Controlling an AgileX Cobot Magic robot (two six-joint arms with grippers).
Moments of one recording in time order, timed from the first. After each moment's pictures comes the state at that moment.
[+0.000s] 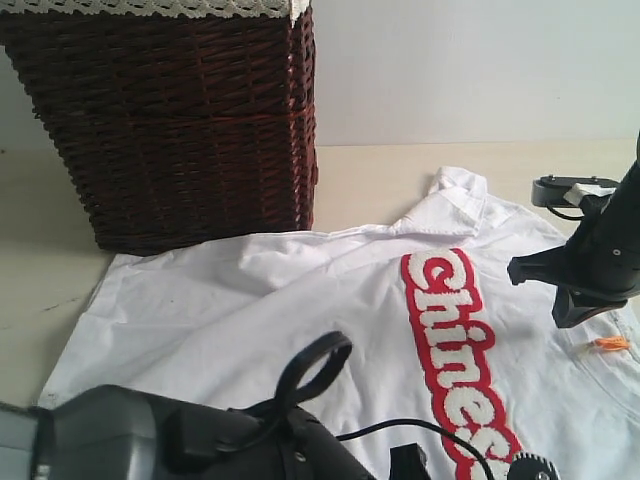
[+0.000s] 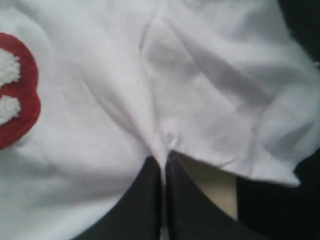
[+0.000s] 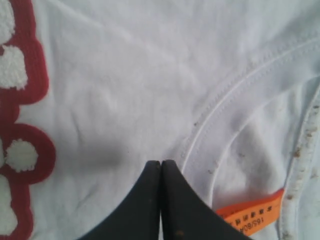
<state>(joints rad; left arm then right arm) -1.33 1.91 -1.01 -0.48 0.33 0.70 -0.11 1.87 -1.01 0.15 0.72 -0.09</state>
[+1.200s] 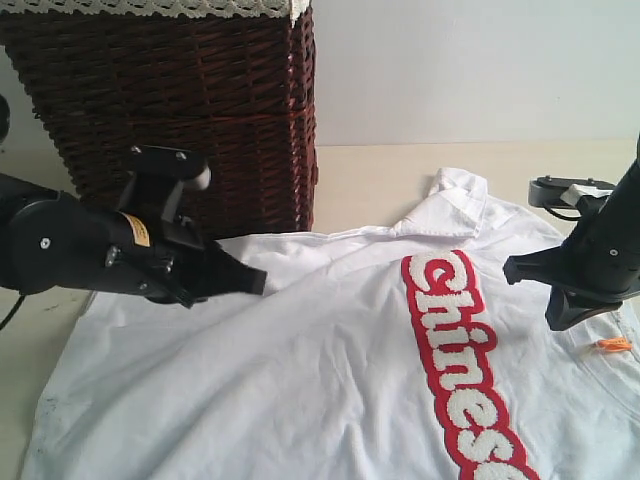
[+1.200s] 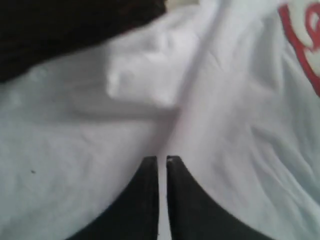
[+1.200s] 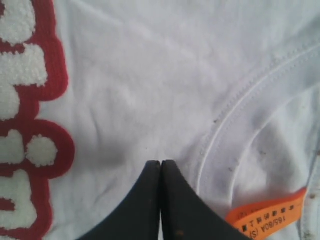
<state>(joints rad) -0.61 1.68 -0.82 -0.12 0.09 -0.12 -0.11 1.87 -1.01 0.20 0.74 -0.13</state>
